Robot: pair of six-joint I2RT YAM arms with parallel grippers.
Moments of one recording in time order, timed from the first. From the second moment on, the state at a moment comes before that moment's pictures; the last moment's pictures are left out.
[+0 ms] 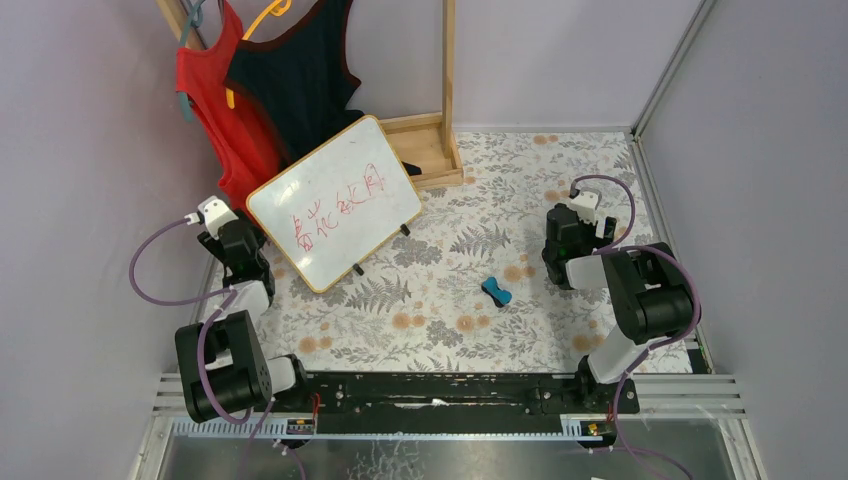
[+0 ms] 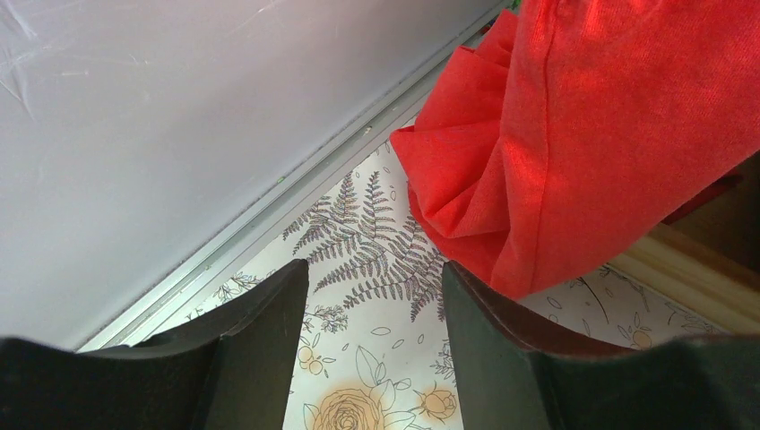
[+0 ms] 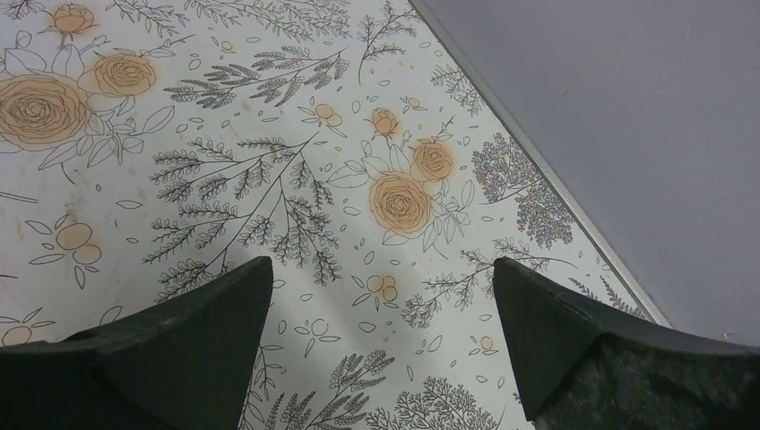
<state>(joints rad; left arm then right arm) 0.32 1.25 0.44 0.52 -0.38 -0.21 0.21 1.67 0.55 0.64 0.93 0.03</state>
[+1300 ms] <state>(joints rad) 0.32 1.25 0.44 0.52 -0.36 -0.21 0.34 1.47 1.18 -0.76 0.01 0.23</state>
